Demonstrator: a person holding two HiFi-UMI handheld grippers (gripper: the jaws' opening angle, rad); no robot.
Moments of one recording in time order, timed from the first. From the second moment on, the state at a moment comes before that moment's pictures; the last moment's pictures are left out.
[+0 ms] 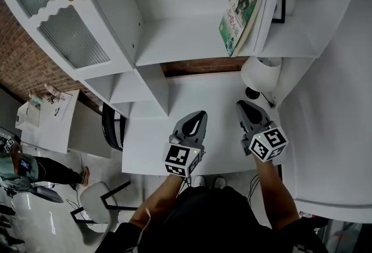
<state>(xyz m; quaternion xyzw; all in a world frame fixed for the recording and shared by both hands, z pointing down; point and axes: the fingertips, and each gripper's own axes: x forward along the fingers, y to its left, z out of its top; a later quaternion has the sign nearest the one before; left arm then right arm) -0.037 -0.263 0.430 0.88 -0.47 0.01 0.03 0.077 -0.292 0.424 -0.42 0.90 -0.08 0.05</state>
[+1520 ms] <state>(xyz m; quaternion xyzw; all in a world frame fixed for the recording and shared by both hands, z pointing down) -0.063 -0.174 0.541 0.88 -0.47 0.05 0.10 0.048 -0.166 0.524 -0.35 0.92 -0.15 0.02</state>
